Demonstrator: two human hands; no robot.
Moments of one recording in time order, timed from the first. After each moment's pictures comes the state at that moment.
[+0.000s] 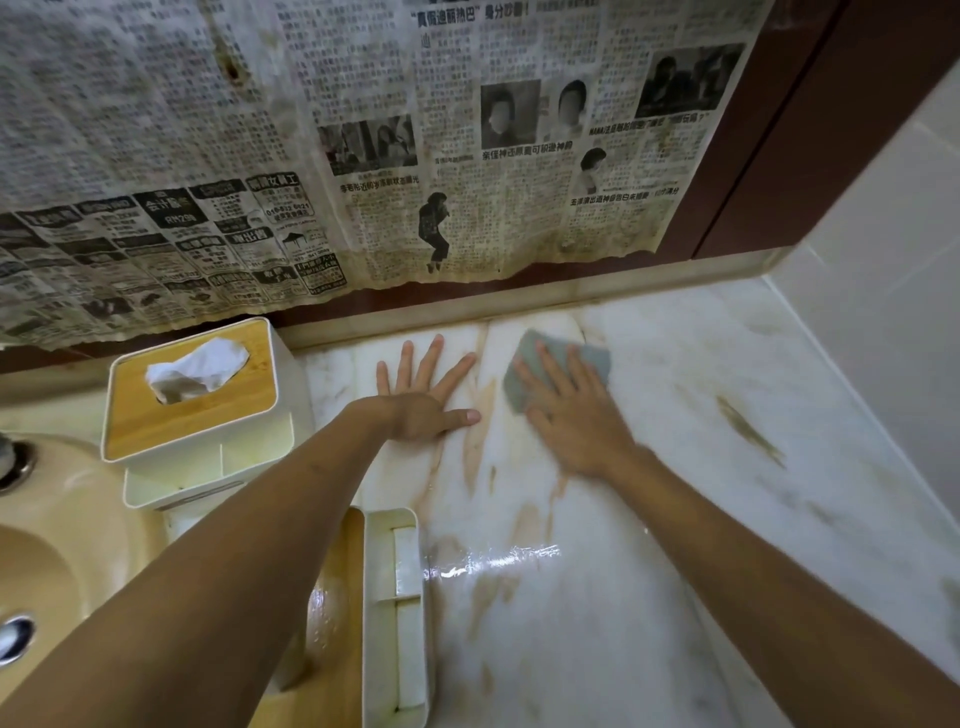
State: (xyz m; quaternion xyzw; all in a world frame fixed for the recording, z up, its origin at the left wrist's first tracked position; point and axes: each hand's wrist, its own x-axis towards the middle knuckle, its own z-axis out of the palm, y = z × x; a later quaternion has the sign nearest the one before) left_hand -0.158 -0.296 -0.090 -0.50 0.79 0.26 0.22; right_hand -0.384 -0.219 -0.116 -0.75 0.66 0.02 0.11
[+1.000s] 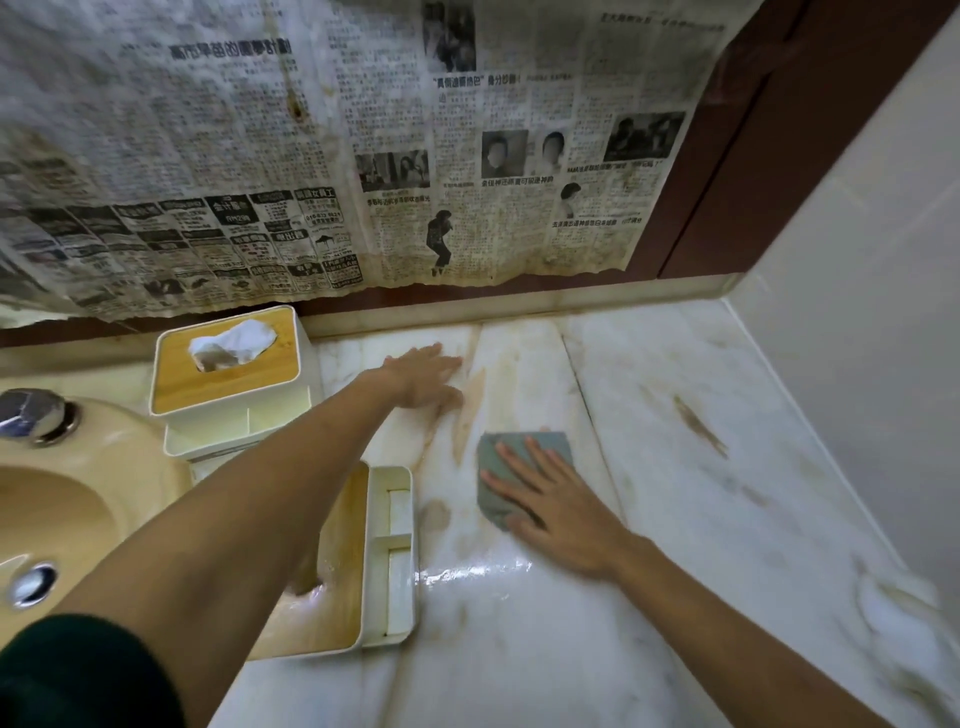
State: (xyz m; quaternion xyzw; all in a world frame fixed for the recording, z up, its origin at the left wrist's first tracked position) left_hand -0.168 -0.292 -0.053 -0.52 0.79 0.23 0.20; right_hand -0.378 -0.097 -0.107 -0.84 0.51 0.00 0.18
